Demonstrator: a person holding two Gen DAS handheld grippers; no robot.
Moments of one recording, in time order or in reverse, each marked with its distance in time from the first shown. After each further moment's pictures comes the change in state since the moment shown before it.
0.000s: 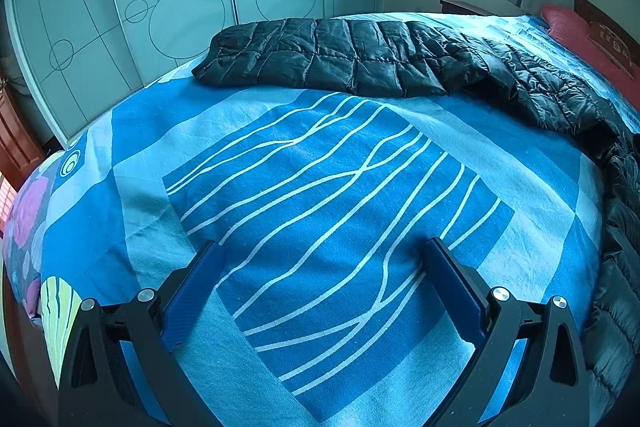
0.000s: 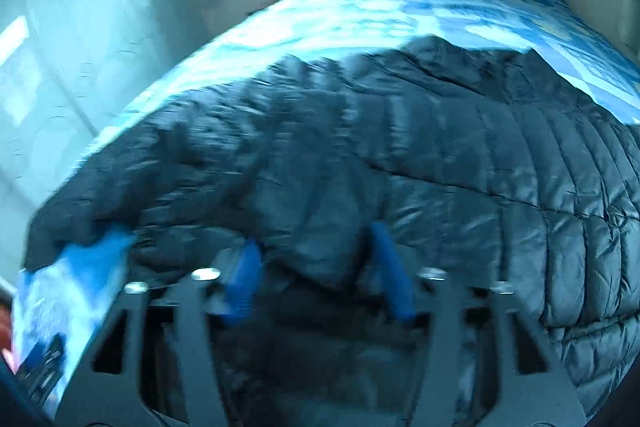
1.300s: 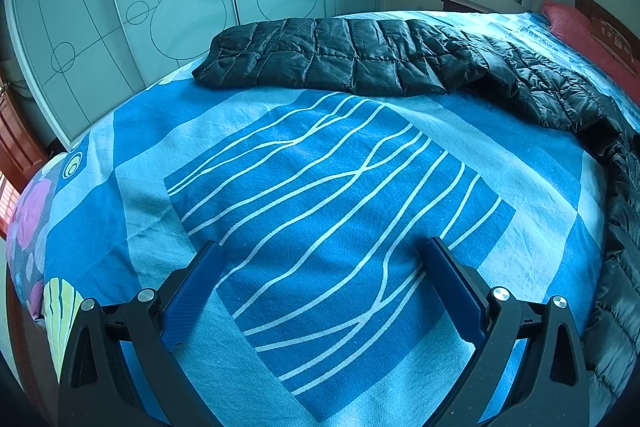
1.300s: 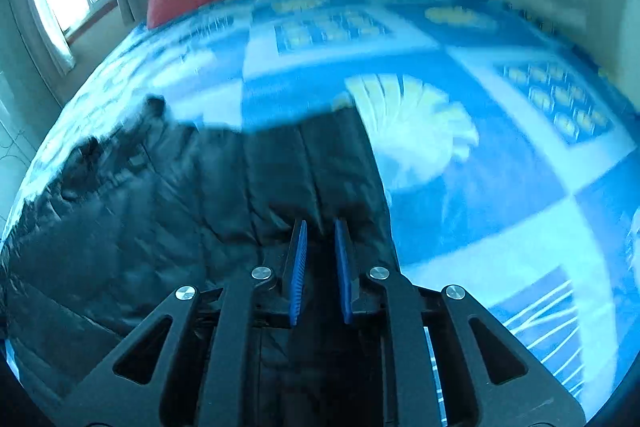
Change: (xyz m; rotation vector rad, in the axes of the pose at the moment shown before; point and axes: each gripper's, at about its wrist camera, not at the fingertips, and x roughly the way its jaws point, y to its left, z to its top) left arm 0.001 -0.001 0.000 0.008 -0.002 0.013; right arm -0.098 -0.342 0.017 0.349 -0.048 -0.452
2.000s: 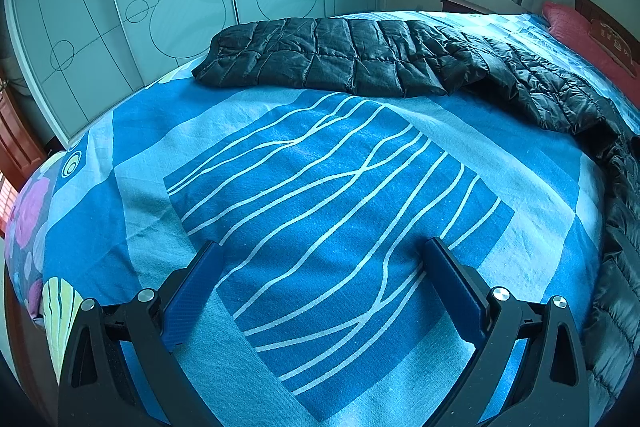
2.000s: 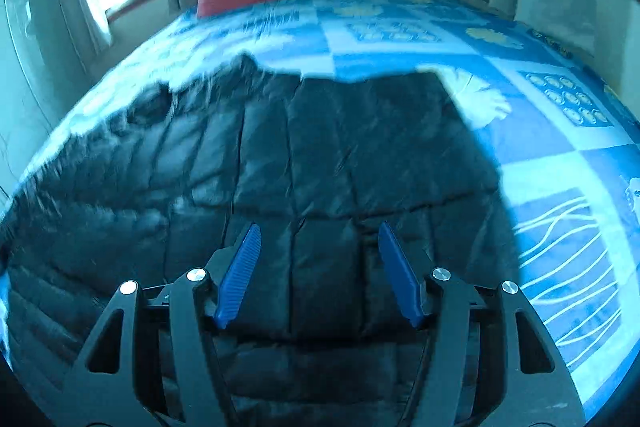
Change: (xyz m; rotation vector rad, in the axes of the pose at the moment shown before) left arm 0.000 0.000 0.000 -0.005 0.002 -0.004; right arm -0.033 0.069 -0.093 -0.145 0.010 0.030
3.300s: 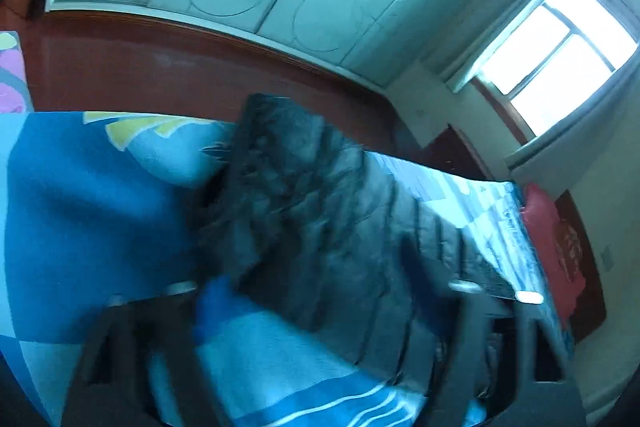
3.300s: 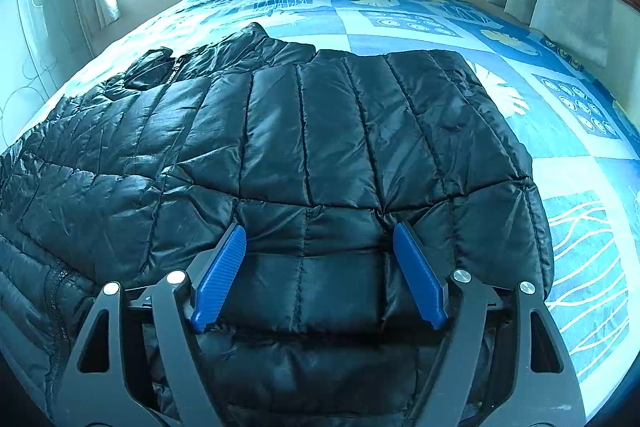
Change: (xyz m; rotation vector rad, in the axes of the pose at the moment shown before) left arm 0.083 0.084 0.109 -0.583 -0.120 -0.321; right arm 0.012 0.011 -0.010 -0.045 -0.005 0.005
